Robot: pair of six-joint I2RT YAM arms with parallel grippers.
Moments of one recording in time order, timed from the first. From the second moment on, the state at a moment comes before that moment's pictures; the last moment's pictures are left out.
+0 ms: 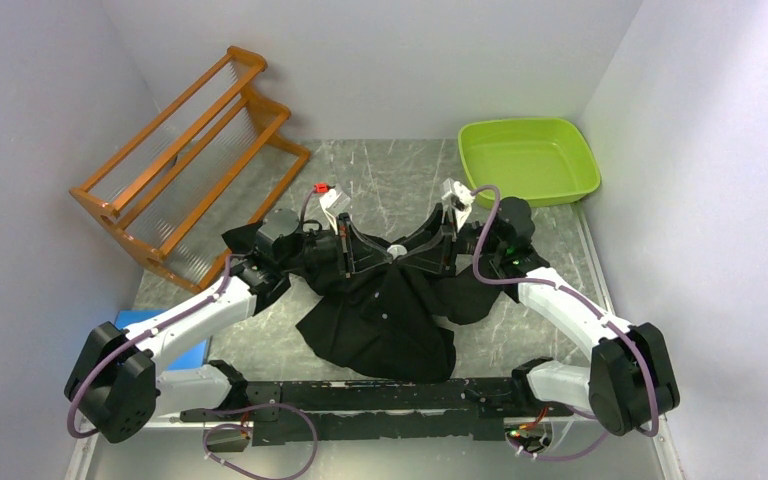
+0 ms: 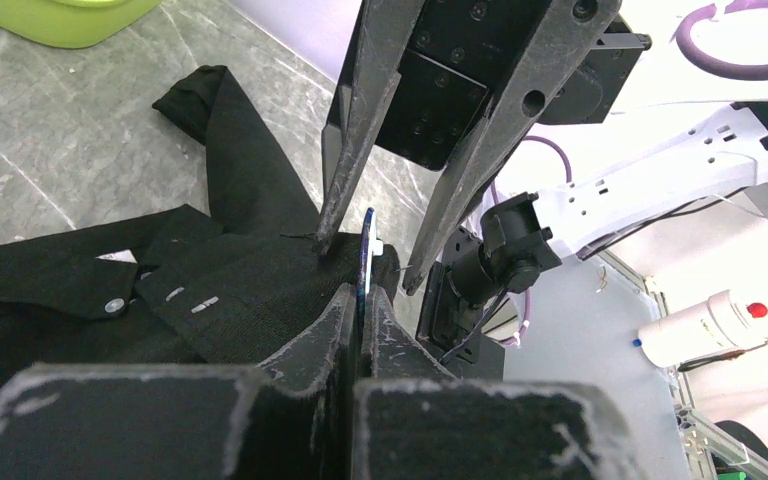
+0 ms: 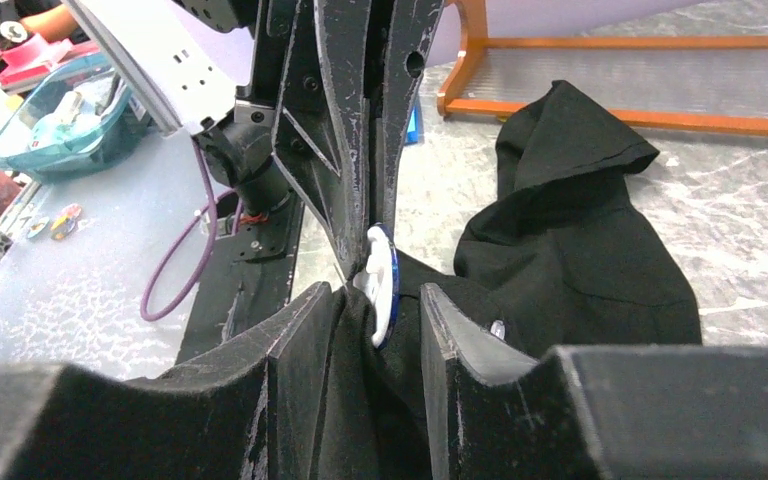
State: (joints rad) left arm -0.65 1.18 0.72 0.44 0.68 -0.54; right arm 0.38 1.20 0.68 0.58 -1.18 0.28
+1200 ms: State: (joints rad) left arm -0.64 1.18 0.77 0.31 0.60 -0.46; right arm 0.40 1.31 0.91 0.09 -1.08 0.19
